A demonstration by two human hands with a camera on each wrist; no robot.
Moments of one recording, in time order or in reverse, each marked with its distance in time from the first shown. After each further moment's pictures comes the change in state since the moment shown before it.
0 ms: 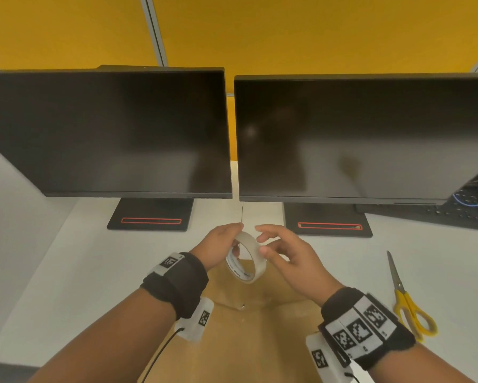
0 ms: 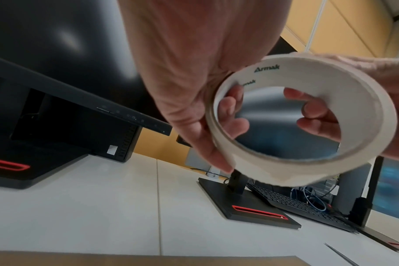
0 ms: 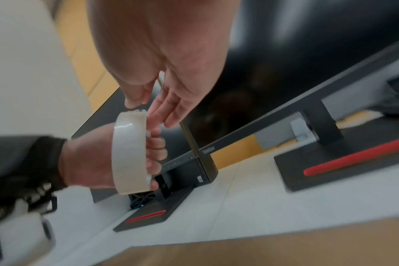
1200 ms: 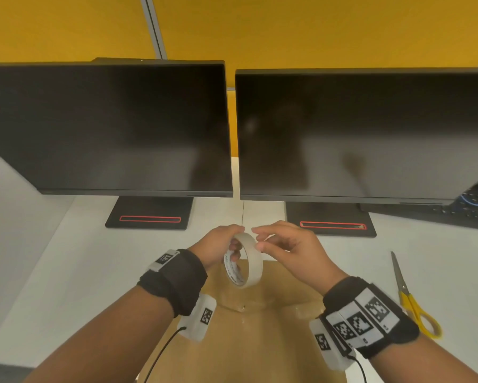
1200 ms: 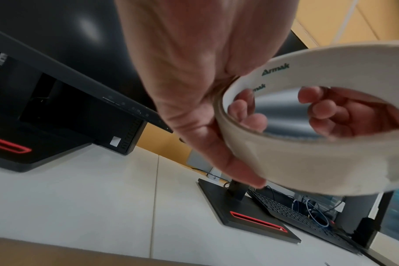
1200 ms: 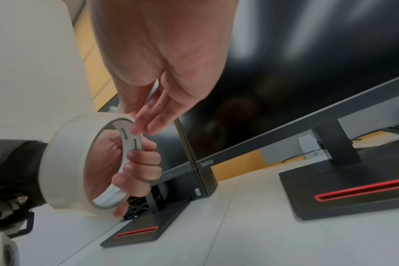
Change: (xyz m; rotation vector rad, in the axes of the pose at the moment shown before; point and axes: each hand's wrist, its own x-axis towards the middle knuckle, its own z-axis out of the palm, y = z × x) left_hand 0.005 0.003 -0.004 -0.115 -0.047 -0.135; right_hand 0.021 -0.002 -0.008 0.012 -0.016 -0.006
